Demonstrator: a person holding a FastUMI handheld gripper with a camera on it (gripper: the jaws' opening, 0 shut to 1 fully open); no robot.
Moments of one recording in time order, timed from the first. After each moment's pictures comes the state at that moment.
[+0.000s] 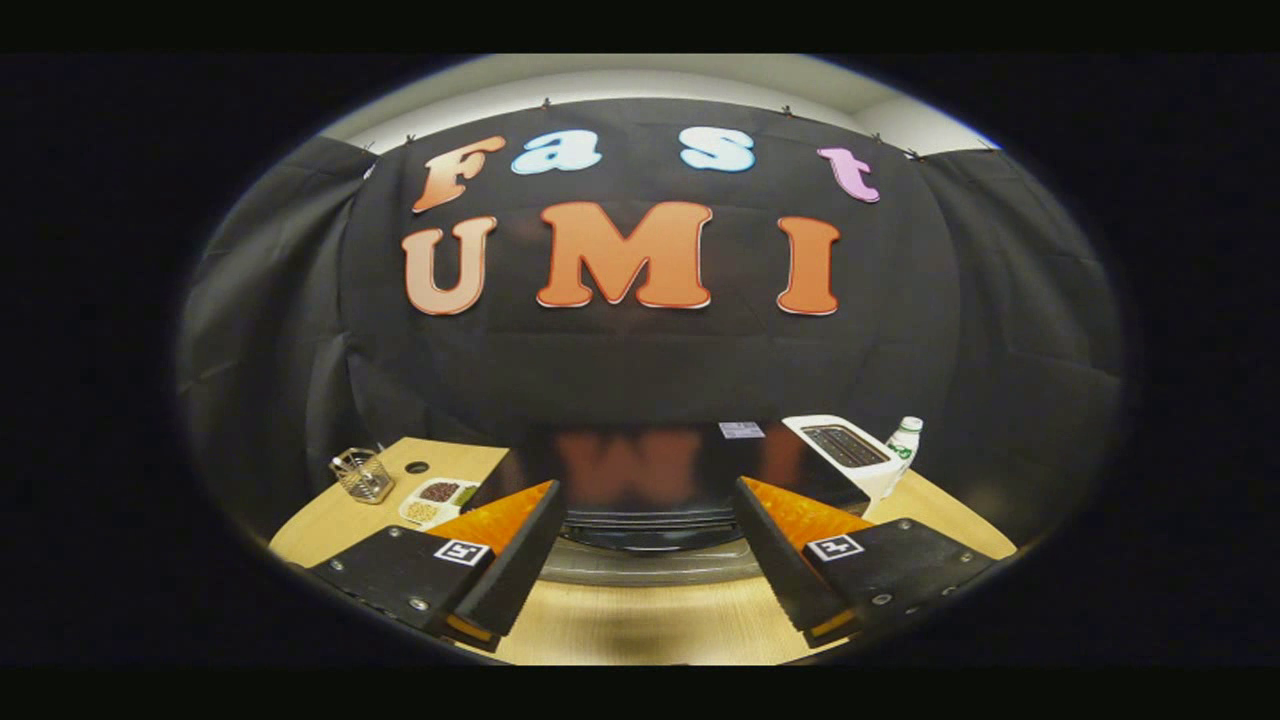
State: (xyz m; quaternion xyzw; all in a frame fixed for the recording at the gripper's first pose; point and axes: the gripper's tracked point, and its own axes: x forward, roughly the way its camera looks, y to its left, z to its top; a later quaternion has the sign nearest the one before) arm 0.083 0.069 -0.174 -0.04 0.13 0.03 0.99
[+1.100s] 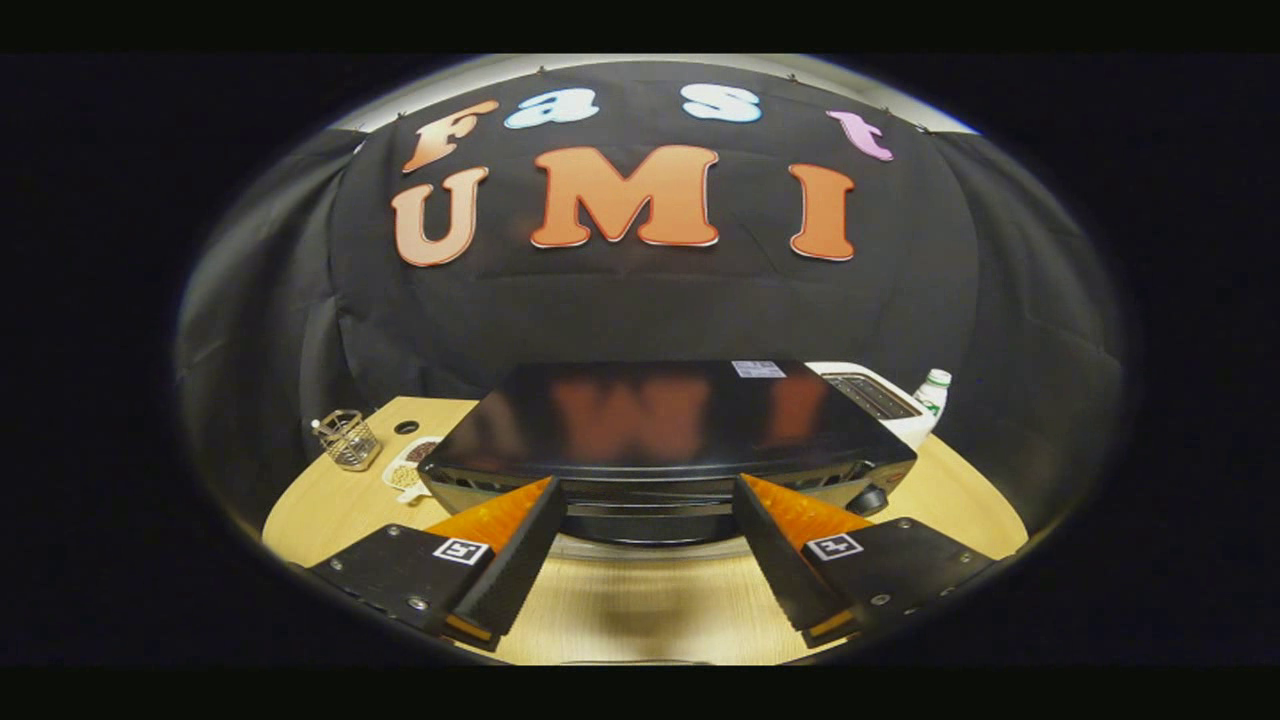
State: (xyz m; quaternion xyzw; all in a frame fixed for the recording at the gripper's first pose) arm 0.086 0.071 -0.220 -0.04 0.22 0.04 0.97
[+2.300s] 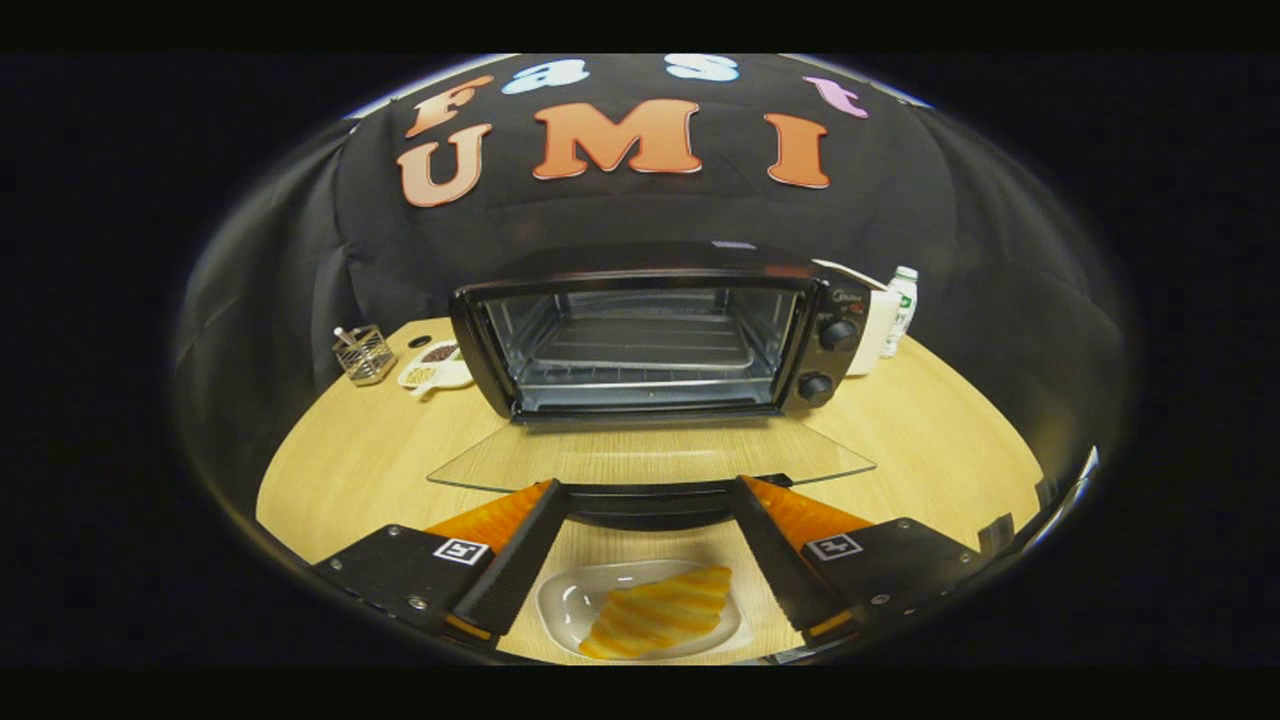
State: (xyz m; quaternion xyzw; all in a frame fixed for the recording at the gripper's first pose) arm -0.052 0.051 -0.317 -0.03 0.34 0.03 0.94
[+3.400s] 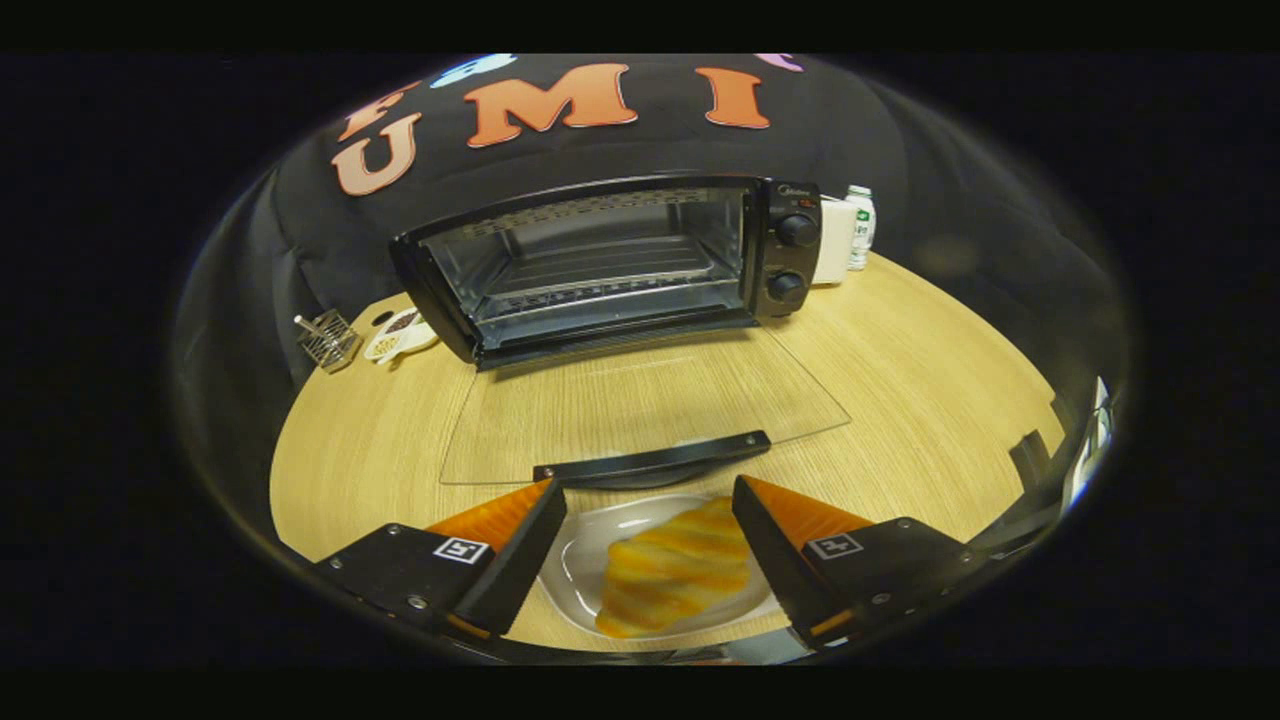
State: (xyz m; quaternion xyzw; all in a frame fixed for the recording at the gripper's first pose) arm -0.102 0.045 -0.354 0.02 0.42 -0.03 0.91
